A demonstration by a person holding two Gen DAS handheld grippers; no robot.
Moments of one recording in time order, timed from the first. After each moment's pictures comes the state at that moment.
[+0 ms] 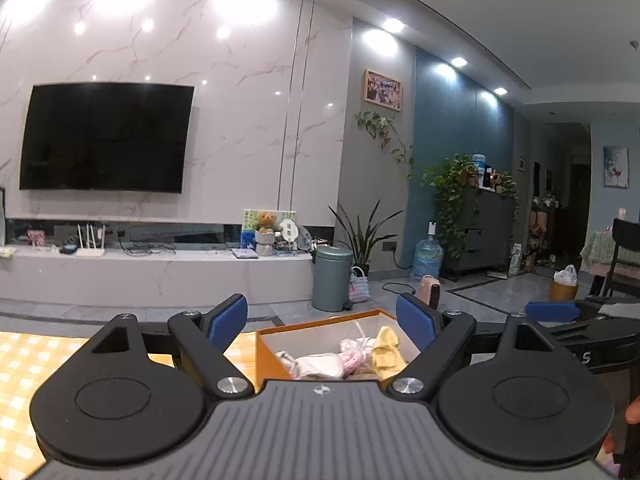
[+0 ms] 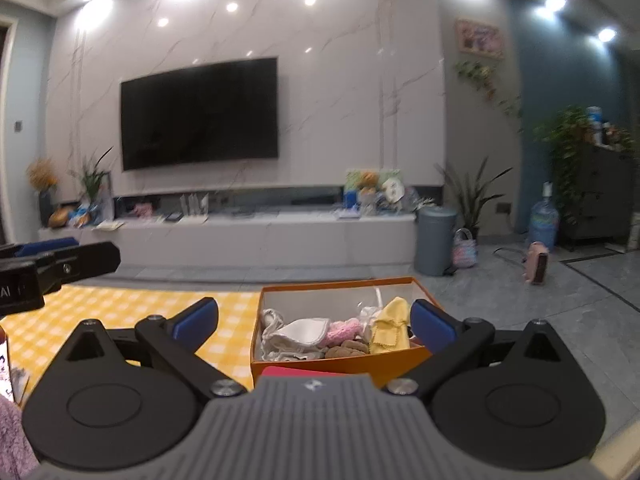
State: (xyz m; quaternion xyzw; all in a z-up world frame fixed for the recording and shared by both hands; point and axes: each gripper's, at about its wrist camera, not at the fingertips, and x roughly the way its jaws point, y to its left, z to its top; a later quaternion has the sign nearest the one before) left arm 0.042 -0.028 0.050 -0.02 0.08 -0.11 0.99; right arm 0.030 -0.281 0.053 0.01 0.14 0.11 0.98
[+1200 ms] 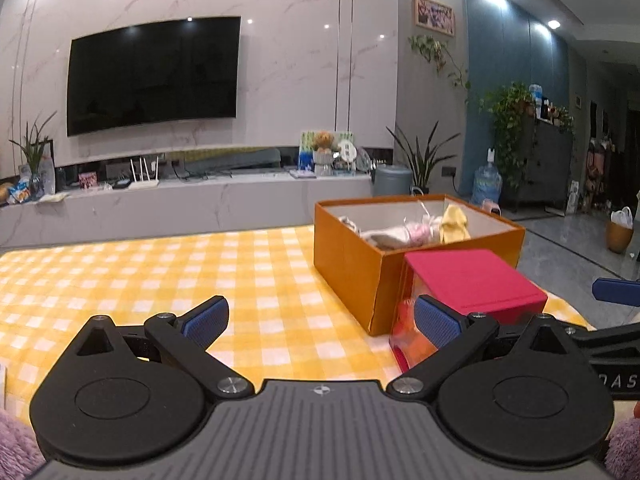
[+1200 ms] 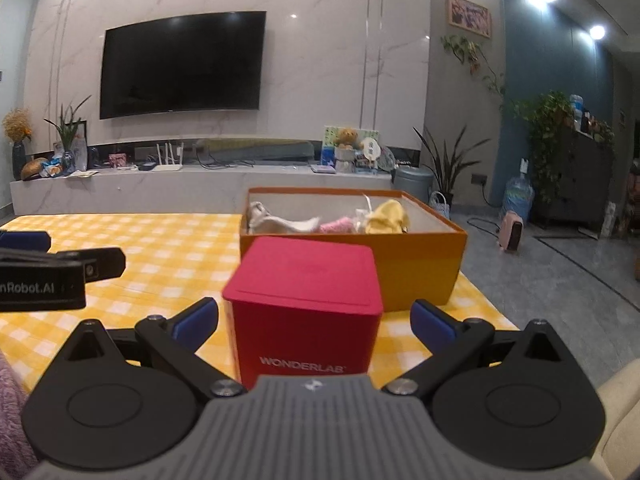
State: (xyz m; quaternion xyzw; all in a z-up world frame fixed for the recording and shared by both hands) left arm 0.024 -0.020 -0.056 -0.01 0.19 -0.02 0.98; right arm 0.010 -0.248 -0.067 -0.03 0.19 0.07 0.98
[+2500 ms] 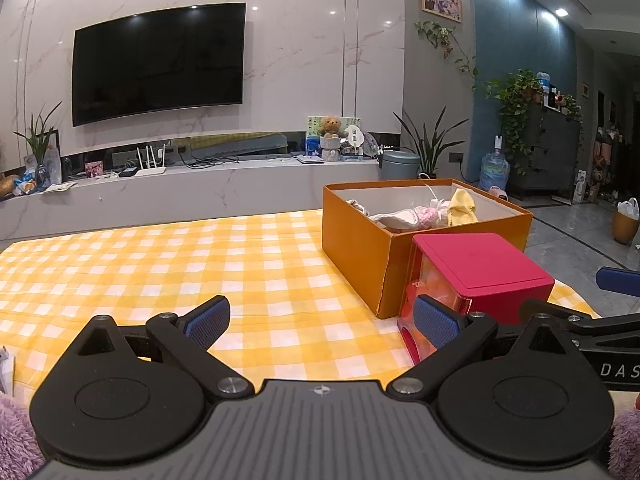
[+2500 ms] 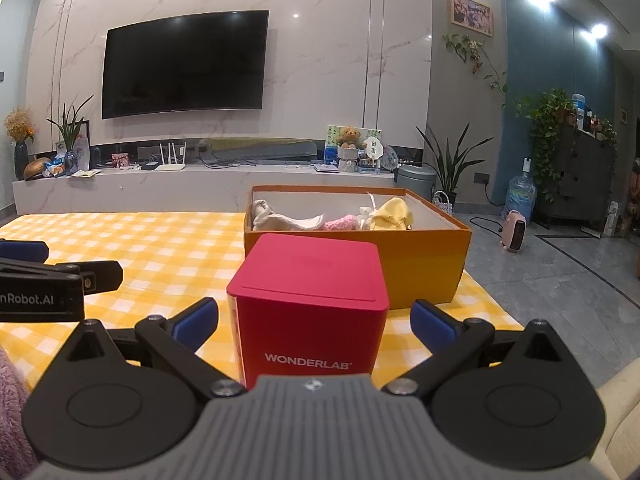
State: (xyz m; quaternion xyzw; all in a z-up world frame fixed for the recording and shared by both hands) left arm 0.018 -0.017 -0.051 0.00 0.21 -0.01 0.98; right arm 0.007 -0.244 -0.070 -0.03 0.19 0.08 0.98
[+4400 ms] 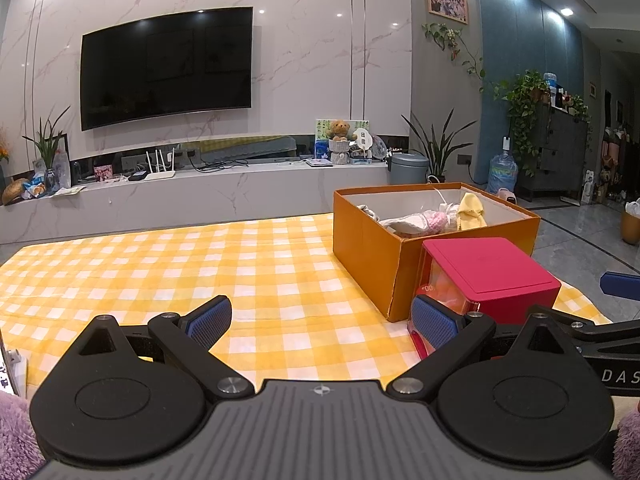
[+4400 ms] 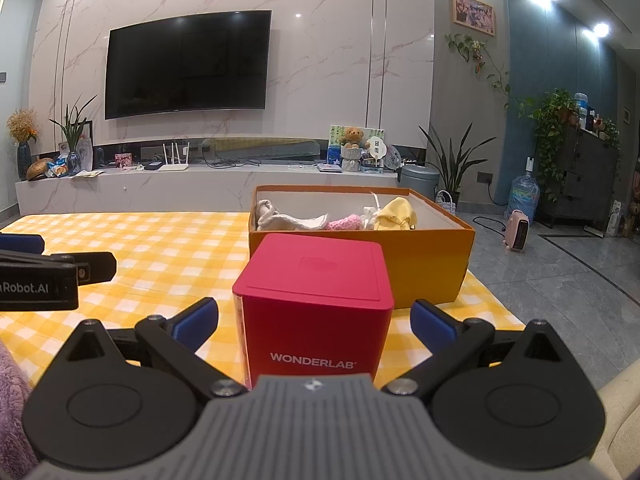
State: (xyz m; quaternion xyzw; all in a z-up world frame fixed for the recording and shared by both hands) left arm 0.018 -0.011 -0.049 0.00 0.21 0.00 0.98; right arm 0.008 -0.242 -0.069 -0.03 0.19 0.08 0.98
